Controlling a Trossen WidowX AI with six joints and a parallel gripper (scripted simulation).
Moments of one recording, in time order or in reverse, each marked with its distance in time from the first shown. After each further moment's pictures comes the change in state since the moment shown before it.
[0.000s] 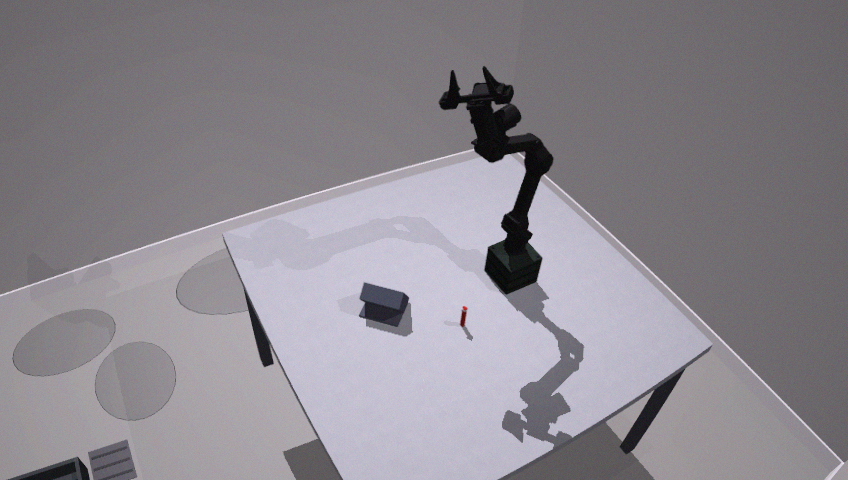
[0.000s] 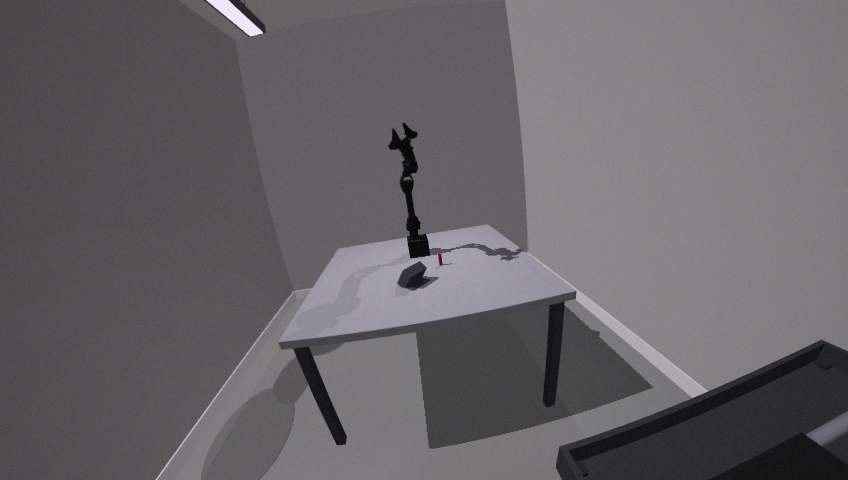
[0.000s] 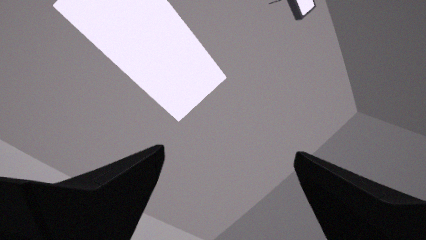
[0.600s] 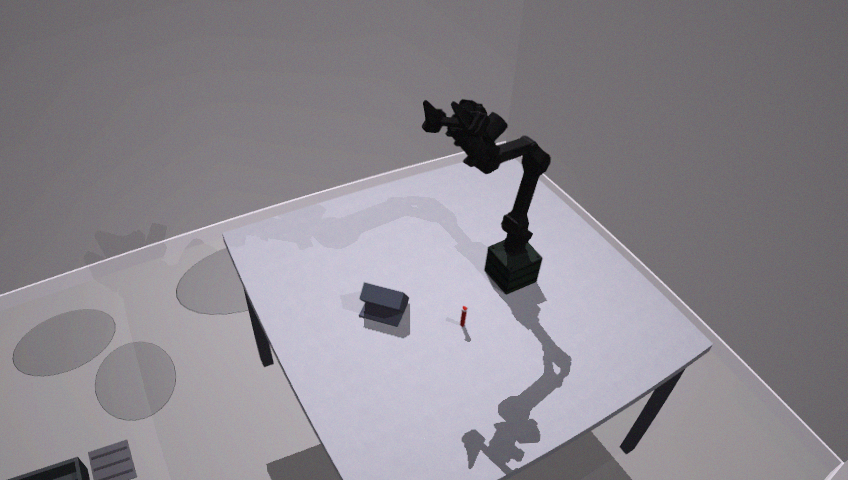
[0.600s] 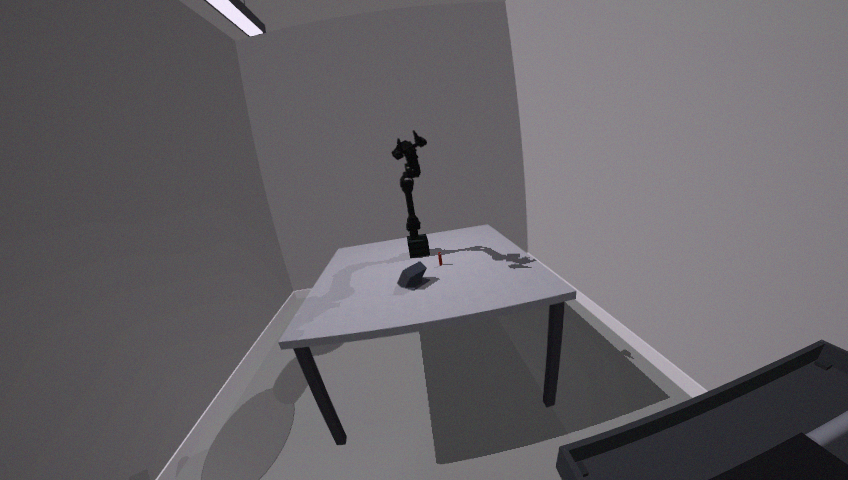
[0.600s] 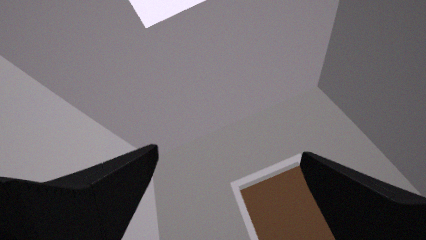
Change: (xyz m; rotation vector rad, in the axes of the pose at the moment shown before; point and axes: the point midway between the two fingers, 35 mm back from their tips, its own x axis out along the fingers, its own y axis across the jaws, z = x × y) arm -0.033 -0.054 -0.086 -0.368 0.335 -0.118
